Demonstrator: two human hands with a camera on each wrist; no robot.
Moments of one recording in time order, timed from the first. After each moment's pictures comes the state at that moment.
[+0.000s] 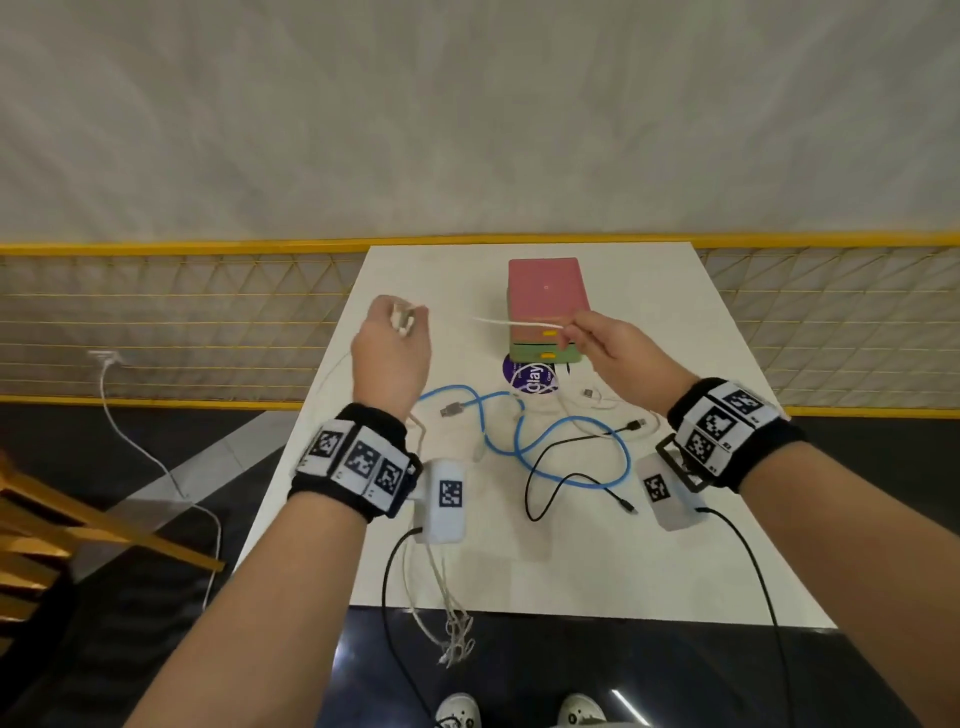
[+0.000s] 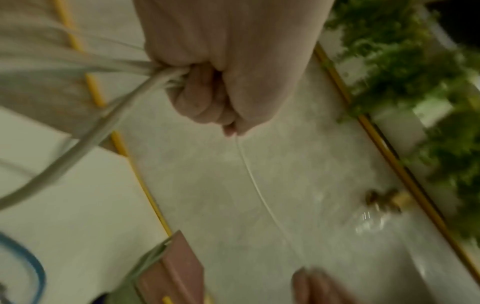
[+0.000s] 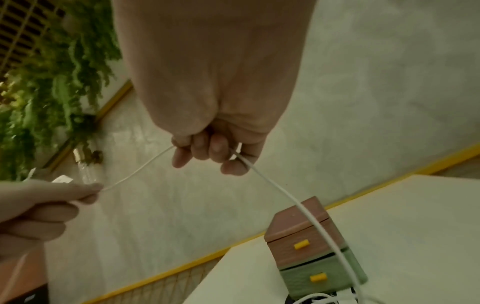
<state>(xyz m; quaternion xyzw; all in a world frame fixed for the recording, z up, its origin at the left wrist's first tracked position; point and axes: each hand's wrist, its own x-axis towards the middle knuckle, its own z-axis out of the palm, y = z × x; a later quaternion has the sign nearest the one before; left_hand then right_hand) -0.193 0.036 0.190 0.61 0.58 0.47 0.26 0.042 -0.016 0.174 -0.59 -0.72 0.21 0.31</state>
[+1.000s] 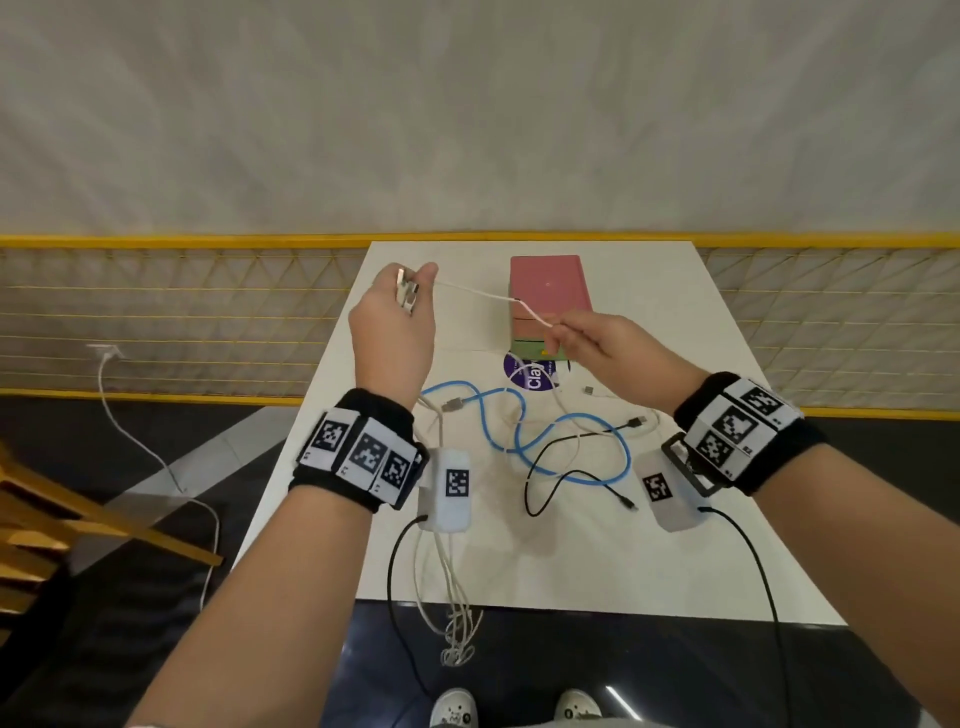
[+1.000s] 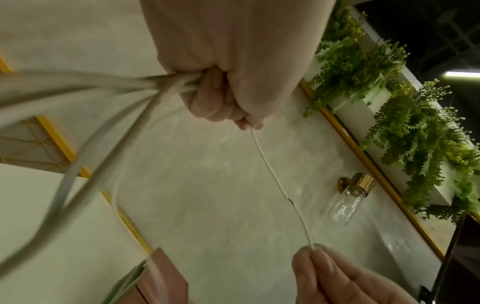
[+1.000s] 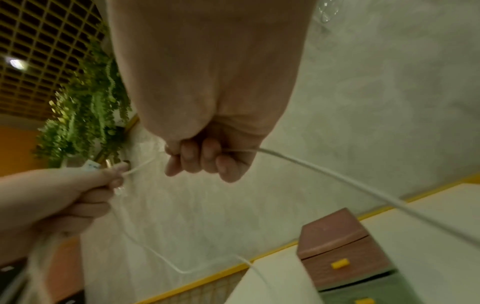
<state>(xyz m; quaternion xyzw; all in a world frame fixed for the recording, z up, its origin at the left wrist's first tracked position) -0.191 0.034 0.206 0.62 0.53 0.52 0.24 0.027 -0.030 0.195 -0.56 -0.74 0.23 0.29</state>
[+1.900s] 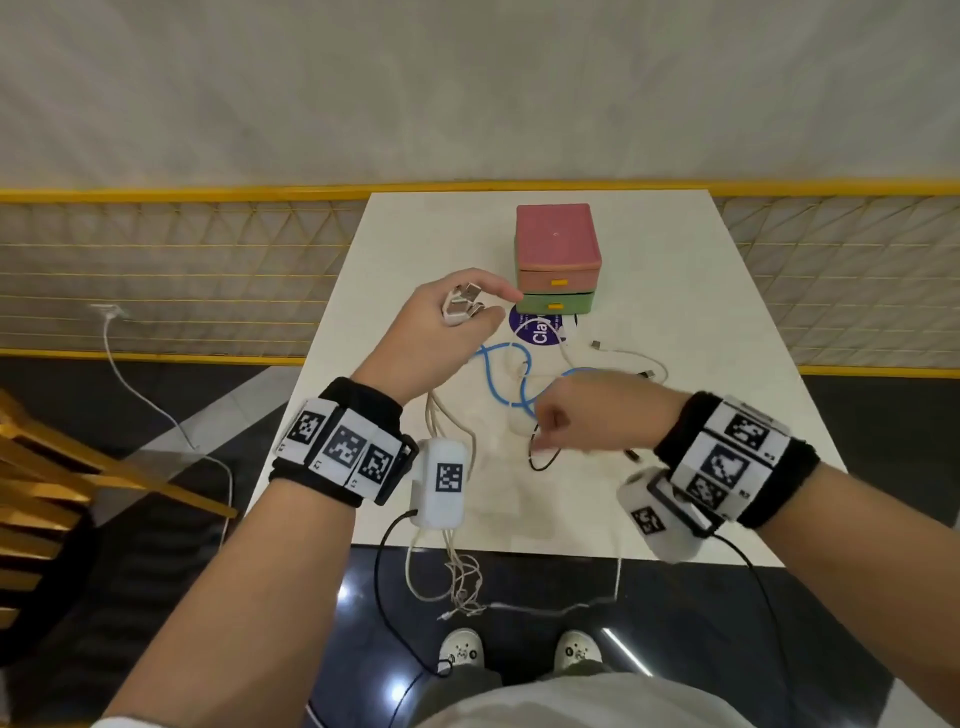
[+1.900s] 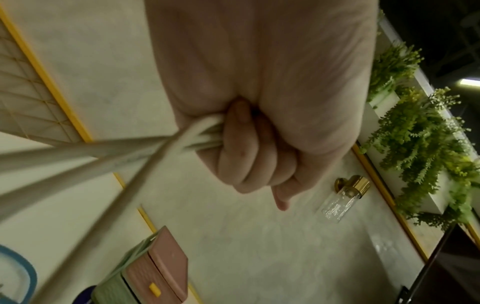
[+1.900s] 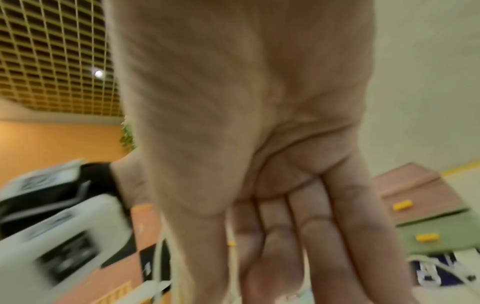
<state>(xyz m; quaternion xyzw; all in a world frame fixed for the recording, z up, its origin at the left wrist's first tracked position) -0.198 -0.020 0.211 0.73 0.42 0.31 0.43 -0.019 -0.077 0.169 -0.58 -0.78 0.23 -0.08</state>
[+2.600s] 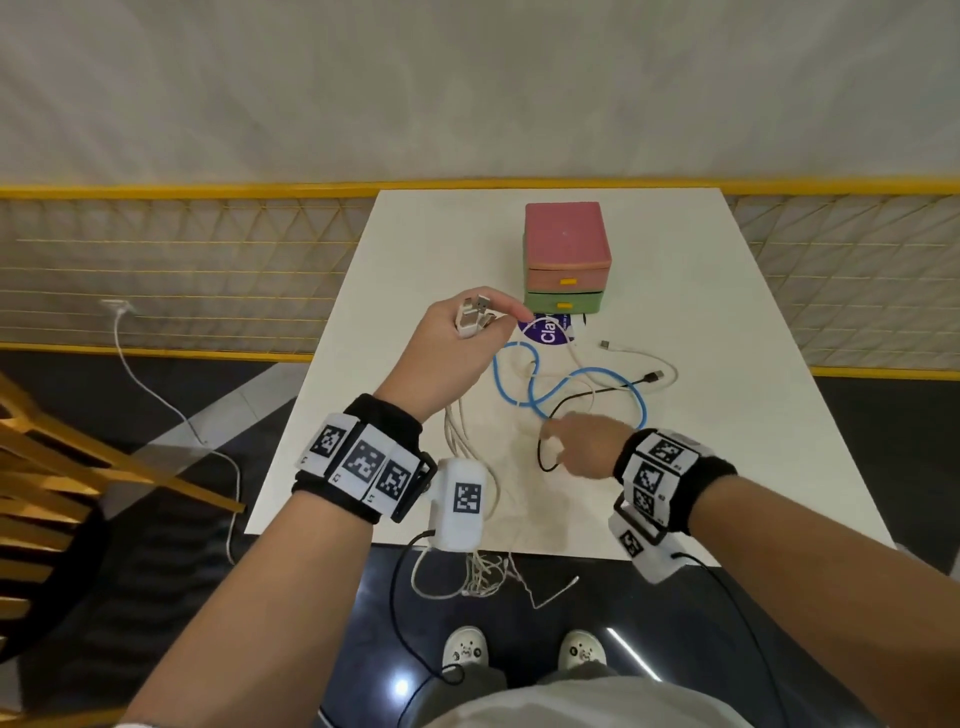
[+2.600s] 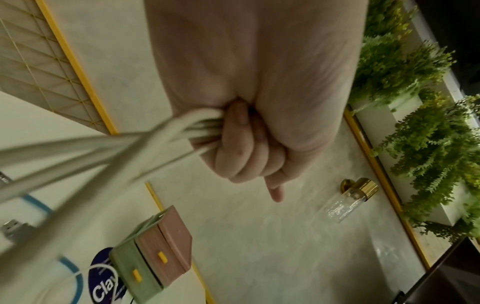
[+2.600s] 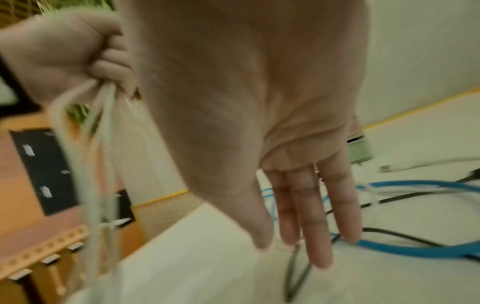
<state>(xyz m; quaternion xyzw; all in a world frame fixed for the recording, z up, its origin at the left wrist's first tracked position) -0.194 -0.022 0.190 0.68 0.43 0.33 0.49 -0.019 -0.066 0.082 -0.63 -0.70 0.30 -0.15</state>
